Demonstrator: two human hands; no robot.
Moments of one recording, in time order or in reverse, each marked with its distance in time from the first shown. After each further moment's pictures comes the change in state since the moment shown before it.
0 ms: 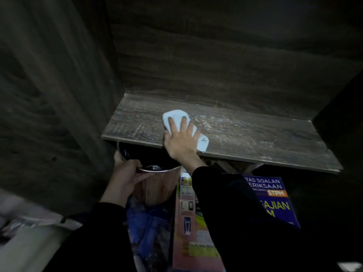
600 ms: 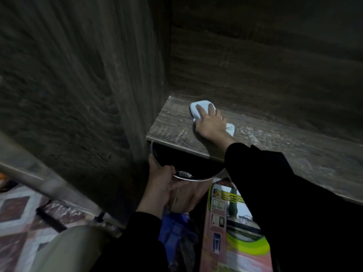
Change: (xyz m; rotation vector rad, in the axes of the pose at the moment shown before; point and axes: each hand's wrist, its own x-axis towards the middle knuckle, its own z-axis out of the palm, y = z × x) left_hand -0.009 0.014 -0.011 -0.102 0.032 -0.031; right_hand 0.082 -0.039 -0.013 0.018 -0.038 -0.126
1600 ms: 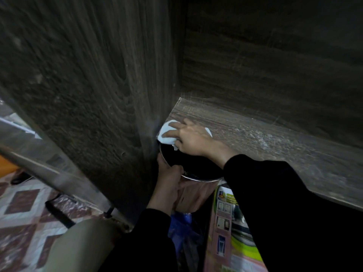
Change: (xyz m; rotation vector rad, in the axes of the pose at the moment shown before) left_hand 0.004 -0.001 -0.004 0.034 0.053 0.079; right_hand -0.039 -0.061 0.005 -0.264 -0.088 -0.698
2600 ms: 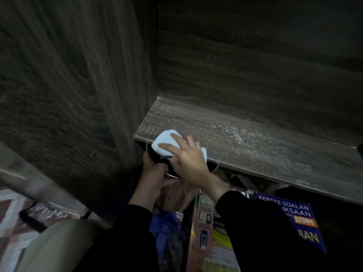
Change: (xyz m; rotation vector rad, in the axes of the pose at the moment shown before) left_hand -0.006 -0.004 0.013 0.033 -0.130 -0.054; right_hand -0.079 -0.010 0.039 0.205 0.302 0.232
